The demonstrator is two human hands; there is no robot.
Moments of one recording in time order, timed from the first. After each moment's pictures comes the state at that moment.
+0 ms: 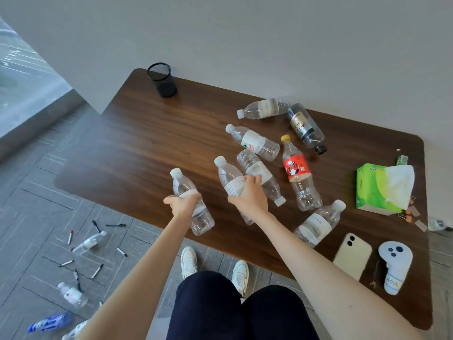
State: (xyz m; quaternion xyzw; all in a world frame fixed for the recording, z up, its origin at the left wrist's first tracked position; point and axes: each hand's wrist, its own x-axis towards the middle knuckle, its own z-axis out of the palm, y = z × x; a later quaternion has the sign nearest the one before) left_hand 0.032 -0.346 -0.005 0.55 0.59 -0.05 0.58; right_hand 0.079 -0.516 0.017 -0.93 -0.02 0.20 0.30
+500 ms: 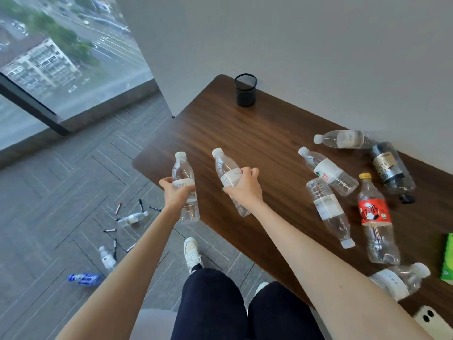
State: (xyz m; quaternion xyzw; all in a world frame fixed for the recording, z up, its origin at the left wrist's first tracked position) left_hand -0.019 -0.172 0.045 0.61 0.55 0.08 0.57; right_hand 0.087 -0.322 0.039 -0.89 -0.13 0.26 0.34
